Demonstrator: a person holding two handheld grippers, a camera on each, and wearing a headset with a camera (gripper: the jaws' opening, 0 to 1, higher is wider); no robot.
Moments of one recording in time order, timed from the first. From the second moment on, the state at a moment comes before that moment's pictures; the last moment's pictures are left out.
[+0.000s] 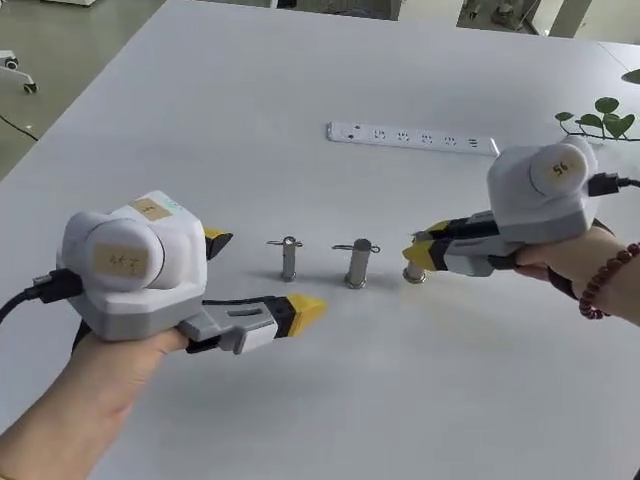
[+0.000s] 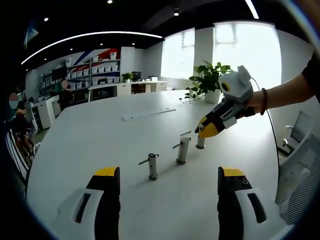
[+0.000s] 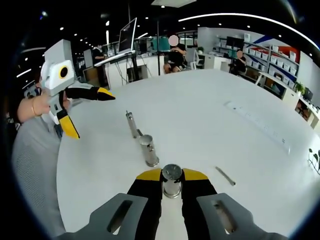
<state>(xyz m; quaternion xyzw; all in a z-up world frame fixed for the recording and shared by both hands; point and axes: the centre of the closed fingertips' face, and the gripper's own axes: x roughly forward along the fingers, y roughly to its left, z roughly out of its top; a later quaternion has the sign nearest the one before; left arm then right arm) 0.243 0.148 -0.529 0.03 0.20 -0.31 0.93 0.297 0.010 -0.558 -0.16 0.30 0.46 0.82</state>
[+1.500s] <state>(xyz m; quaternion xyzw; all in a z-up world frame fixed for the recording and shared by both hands) 0.244 0.150 -0.517 0.04 0.19 -0.31 0.93 0.231 0.064 -0.574 -0.12 0.26 0.43 0.86</state>
